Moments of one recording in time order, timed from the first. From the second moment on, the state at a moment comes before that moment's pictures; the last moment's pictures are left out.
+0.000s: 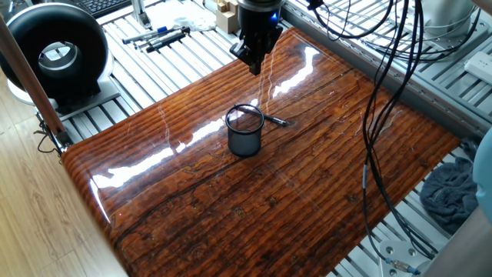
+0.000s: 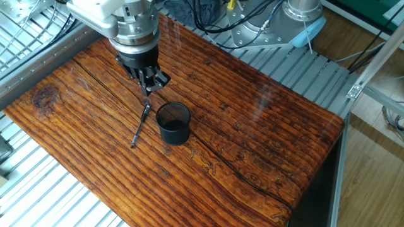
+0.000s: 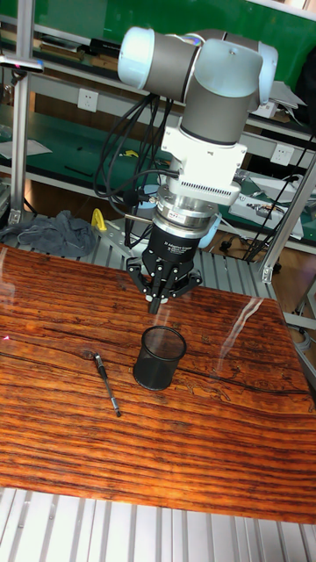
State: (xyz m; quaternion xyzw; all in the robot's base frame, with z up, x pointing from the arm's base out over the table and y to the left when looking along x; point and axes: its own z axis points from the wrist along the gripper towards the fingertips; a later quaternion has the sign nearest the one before) arm 0.550 0.005 0.188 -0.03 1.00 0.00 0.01
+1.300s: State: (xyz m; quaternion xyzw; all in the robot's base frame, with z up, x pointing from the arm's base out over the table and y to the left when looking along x) arm 0.561 -0.017 0.181 -0.23 0.97 -0.04 0.02
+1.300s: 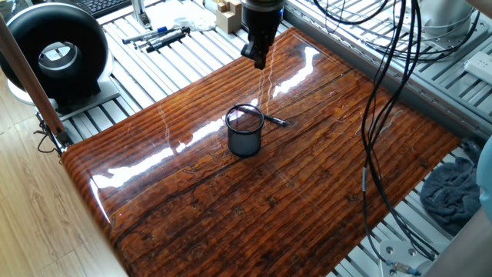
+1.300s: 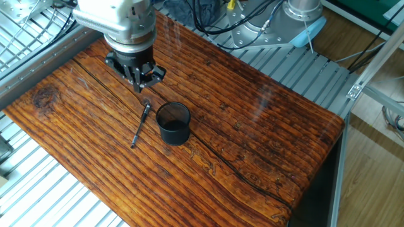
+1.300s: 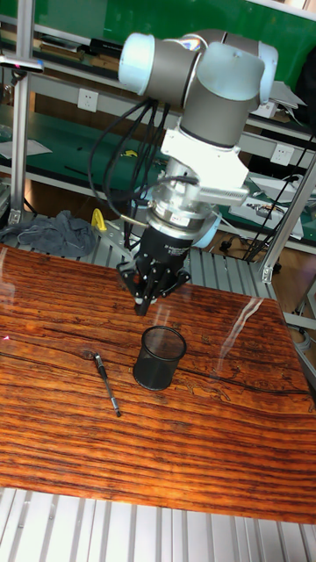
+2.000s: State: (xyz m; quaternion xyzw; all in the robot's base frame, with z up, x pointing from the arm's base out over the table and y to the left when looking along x) arm 0.569 -0.030 0.141 -0.35 0.94 -0.02 0.02
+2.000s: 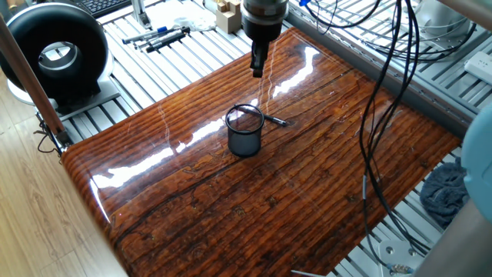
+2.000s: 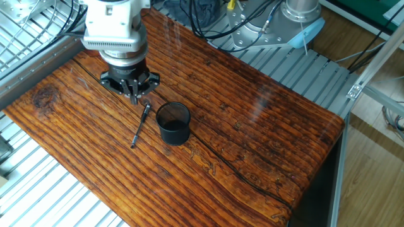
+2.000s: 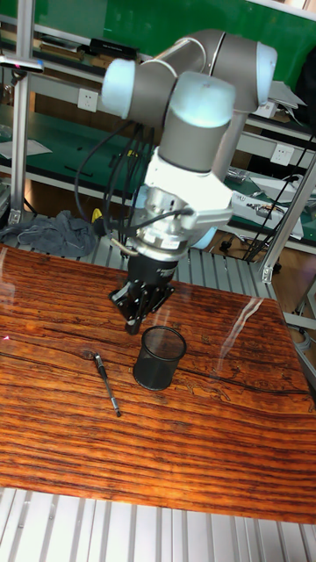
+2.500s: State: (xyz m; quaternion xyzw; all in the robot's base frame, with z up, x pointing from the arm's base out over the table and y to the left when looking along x) arm 0.563 -0.032 0.120 -0.34 0.94 0.00 0.02
